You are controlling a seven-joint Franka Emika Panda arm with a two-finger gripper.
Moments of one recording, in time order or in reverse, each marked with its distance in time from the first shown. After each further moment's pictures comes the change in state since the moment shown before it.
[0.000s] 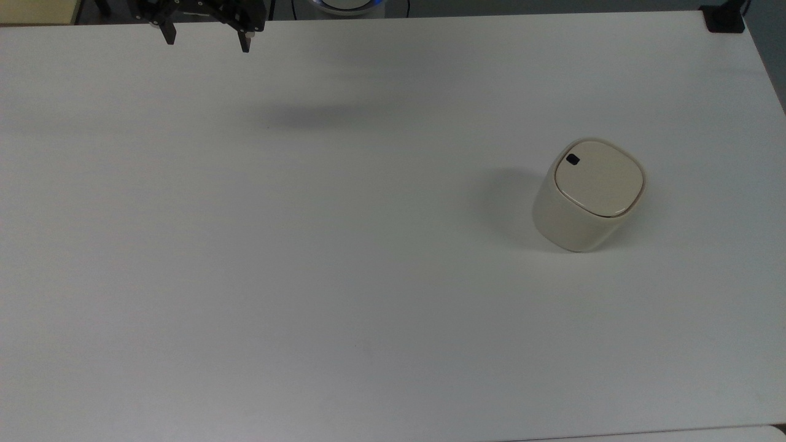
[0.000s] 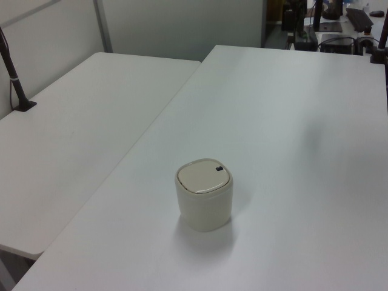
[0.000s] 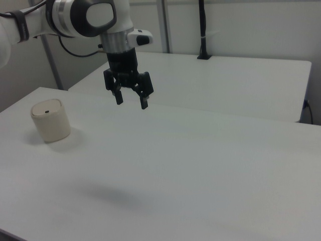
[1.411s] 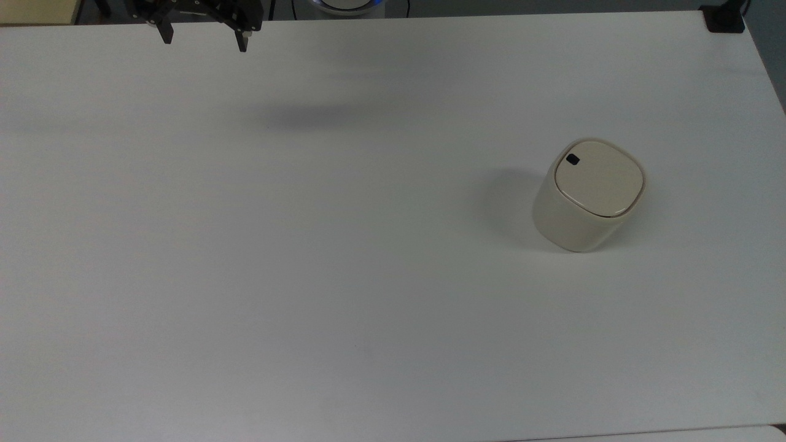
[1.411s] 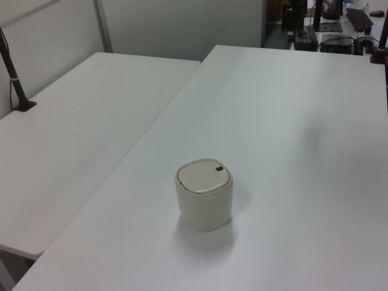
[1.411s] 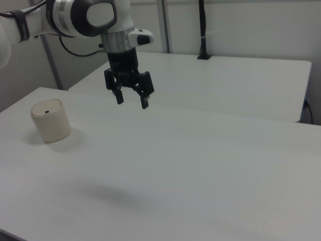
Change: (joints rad) arm -0.010 0.002 0.007 0.005 0.000 0.000 0.000
